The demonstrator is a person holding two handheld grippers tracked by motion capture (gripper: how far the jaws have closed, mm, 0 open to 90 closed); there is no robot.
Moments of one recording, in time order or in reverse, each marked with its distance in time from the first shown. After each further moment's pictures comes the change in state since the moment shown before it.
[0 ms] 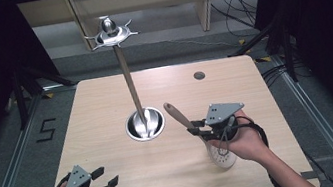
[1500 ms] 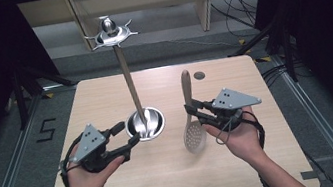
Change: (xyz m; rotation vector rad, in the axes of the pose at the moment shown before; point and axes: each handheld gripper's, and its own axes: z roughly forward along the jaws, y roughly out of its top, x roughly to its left) left arm -0.048 0.132 0.018 -0.329 -0.121 0.130; right arm 0.006 0.034 -0.017 -0.290 -0.206 0.199
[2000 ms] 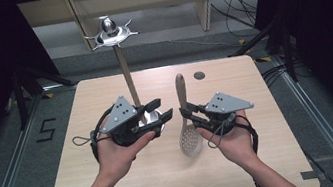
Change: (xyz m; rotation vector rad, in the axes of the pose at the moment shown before) left arm -0.031 0.050 0.057 -0.058 -0.155 -0.002; right arm 0.012 -0.004 0.009 0.010 -0.012 0.018
